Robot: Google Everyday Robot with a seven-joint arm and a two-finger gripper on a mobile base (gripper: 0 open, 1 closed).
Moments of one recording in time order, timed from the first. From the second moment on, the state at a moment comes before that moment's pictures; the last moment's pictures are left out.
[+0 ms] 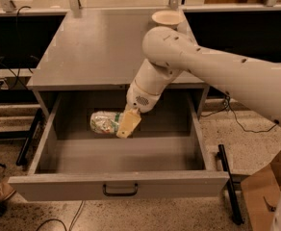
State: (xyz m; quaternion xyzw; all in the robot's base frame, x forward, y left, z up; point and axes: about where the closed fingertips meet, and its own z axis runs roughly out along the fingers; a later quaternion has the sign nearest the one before) arm 0.539 0.038 0.753 -0.62 0.74 0.21 0.11
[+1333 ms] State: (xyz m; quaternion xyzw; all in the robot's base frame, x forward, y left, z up) arm 0.604 -0.033 0.649 -0.50 0.84 0.12 0.16
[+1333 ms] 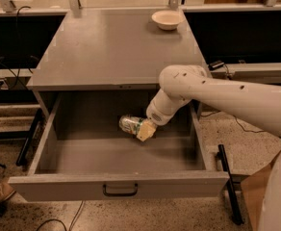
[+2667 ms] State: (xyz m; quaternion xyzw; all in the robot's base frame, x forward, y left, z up) arm 0.545 -0.072 0.703 -0.46 0.85 0.13 0.20
